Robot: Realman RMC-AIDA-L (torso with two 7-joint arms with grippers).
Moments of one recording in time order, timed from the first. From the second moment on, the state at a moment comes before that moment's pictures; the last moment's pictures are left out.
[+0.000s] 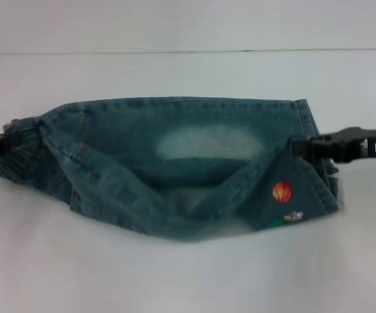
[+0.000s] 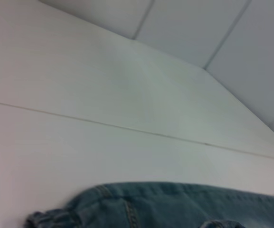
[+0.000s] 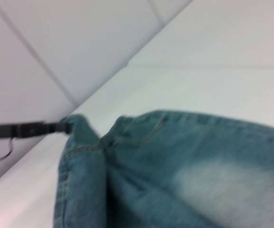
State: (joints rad) left arm -0.43 -2.09 0.32 0.86 2.19 1.46 -1.84; right arm 0.64 1.97 -0.52 -0.55 -2.22 -1.56 1.75
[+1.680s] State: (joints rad) left arm -0.43 -2.13 0.34 0.77 1.99 1.11 -1.68; right arm 0.69 2.09 -0.52 -0.34 -1.78 -0.90 1.30
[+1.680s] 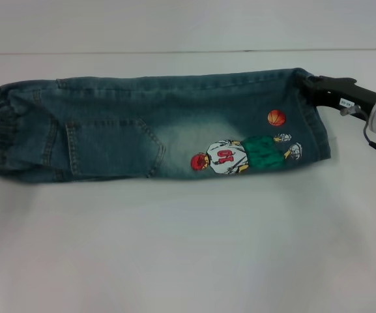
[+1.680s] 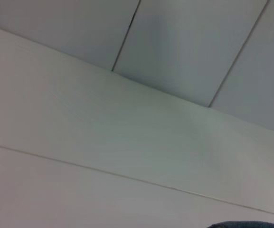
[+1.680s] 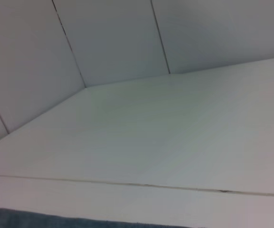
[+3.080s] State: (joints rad) left arm -0.42 -2.10 0.49 0.73 1.99 0.94 -1.76; right arm 0.72 2.07 -0.57 -0.31 -1.69 -0.88 1.36
